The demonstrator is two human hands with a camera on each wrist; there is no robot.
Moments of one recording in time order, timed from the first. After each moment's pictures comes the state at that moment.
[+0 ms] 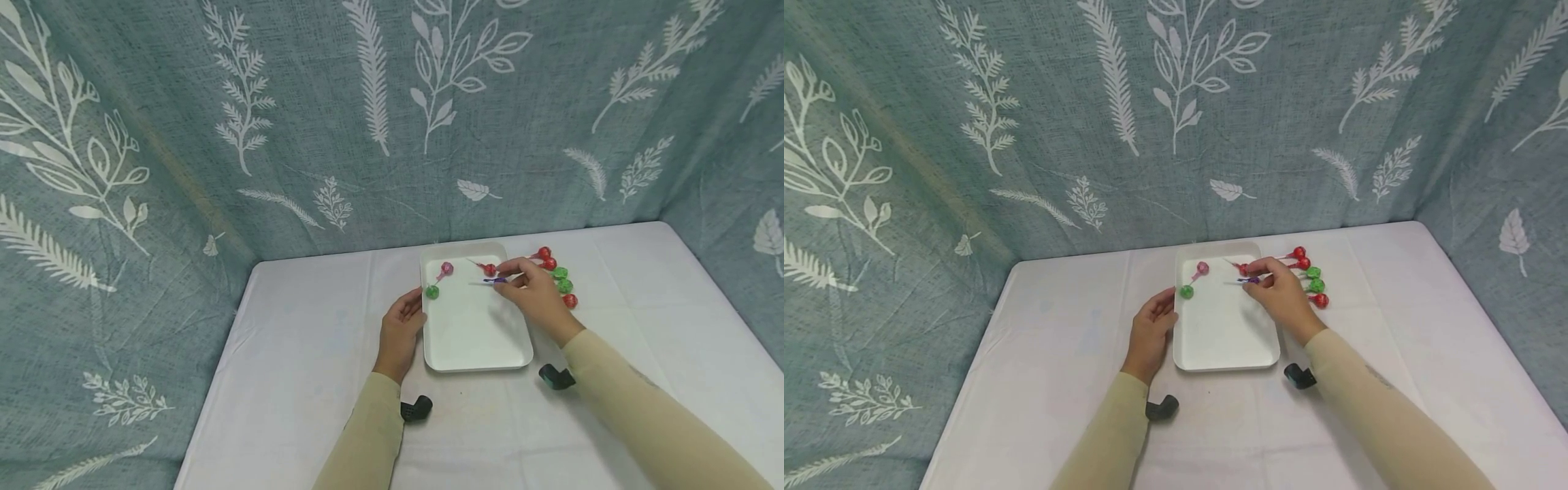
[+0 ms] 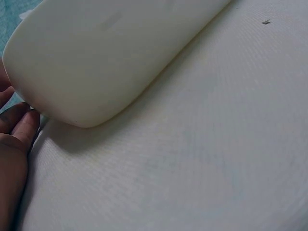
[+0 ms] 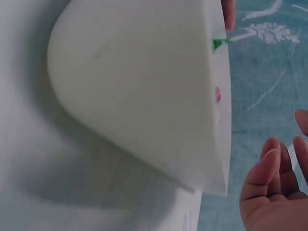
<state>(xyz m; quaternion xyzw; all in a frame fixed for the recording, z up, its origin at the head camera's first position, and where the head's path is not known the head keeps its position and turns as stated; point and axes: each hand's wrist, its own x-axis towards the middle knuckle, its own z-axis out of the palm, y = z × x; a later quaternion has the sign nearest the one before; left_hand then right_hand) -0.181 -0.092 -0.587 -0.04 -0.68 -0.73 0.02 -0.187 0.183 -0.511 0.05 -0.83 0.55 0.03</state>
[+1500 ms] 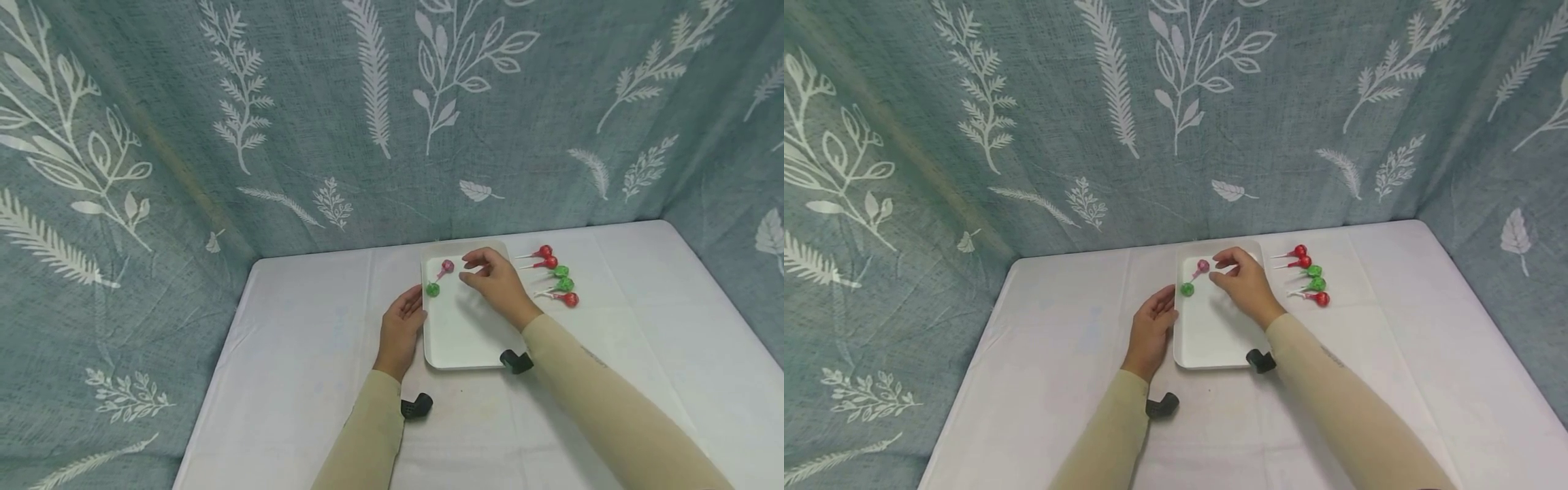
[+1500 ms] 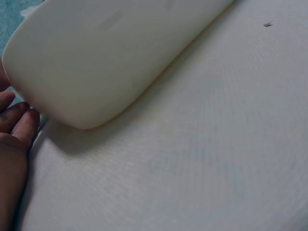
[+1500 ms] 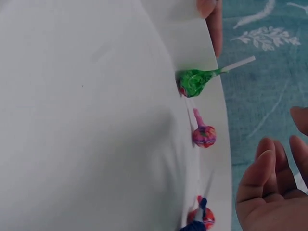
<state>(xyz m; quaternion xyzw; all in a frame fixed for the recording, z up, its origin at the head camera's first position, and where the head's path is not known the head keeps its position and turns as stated) -0.191 -0.080 -0.580 -0.02 -0.69 -0.73 0.03 -0.239 0.142 -0.510 0.10 -0.81 0.58 0.02</state>
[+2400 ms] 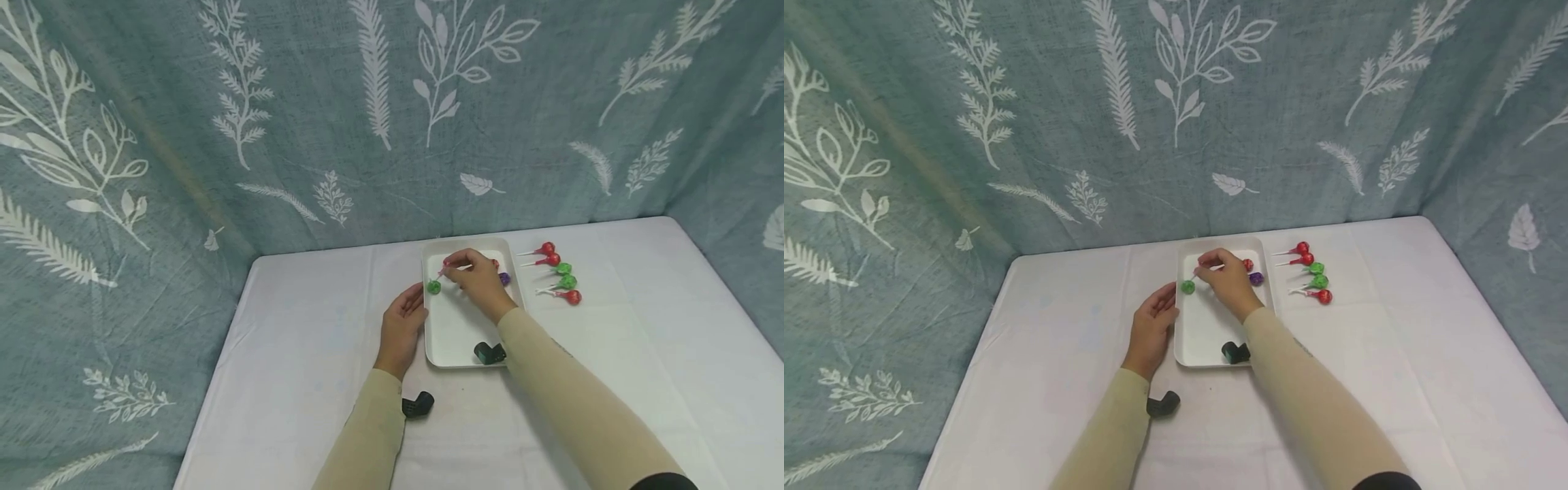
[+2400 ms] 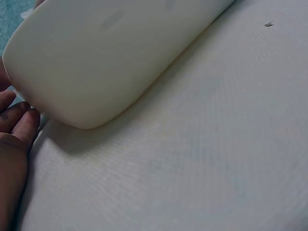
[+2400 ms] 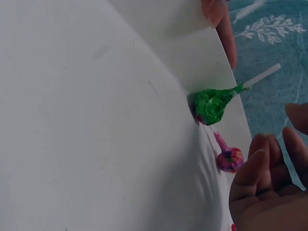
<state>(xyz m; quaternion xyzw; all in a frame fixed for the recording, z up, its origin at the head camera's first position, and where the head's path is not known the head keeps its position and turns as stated) -0.188 -0.091 -0.588 -0.04 -0.68 -0.73 0.02 -0.247 0.101 -0.541 0.04 -0.76 0.65 -0.01</state>
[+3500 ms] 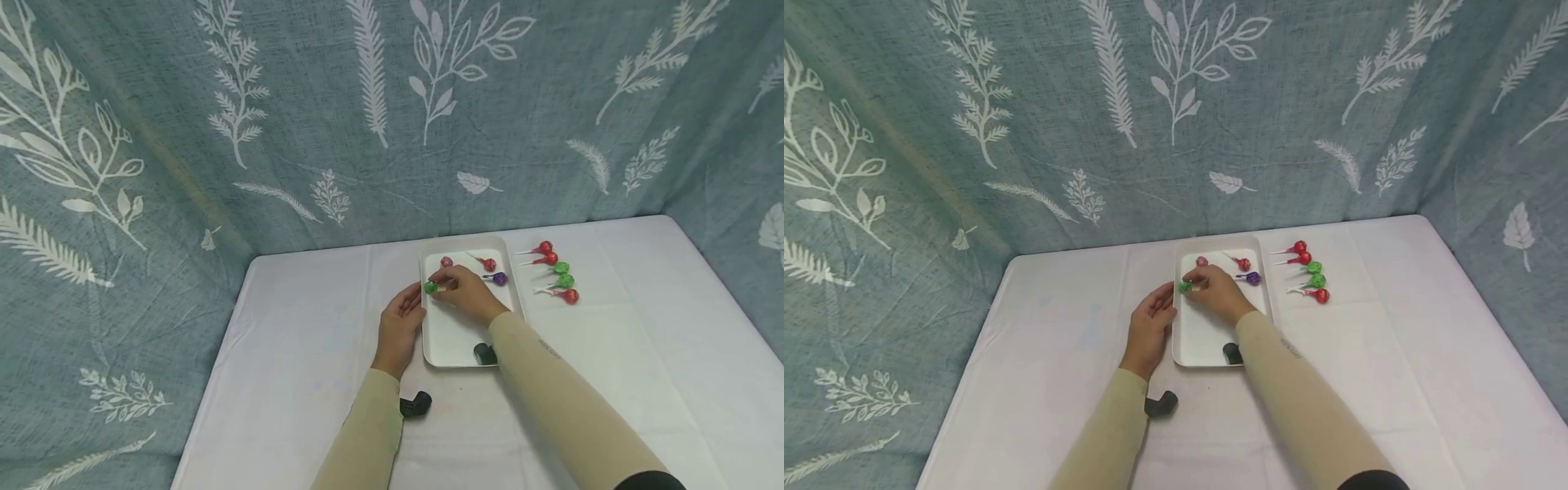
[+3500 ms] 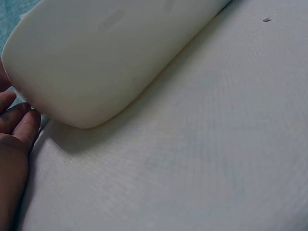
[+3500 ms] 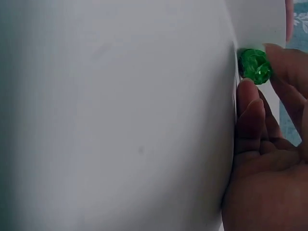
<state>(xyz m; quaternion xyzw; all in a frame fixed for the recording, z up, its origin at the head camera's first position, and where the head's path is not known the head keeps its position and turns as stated) -0.186 -0.090 -0.588 -0.05 -0.68 -0.74 0.02 -0.247 0.097 -0.560 0.14 -0.83 0.53 -0.07</state>
